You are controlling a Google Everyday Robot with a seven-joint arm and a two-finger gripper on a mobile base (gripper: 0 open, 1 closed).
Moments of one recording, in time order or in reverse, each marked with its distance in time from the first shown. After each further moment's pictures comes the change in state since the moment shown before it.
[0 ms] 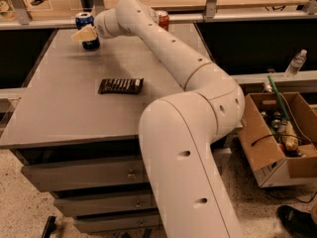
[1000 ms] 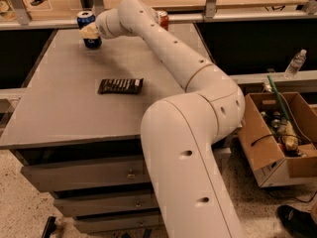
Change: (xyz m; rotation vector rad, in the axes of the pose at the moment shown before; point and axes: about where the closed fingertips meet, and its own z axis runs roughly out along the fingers) arm 0.002 -0.005 -0.004 -0.008 -0.011 -0.026
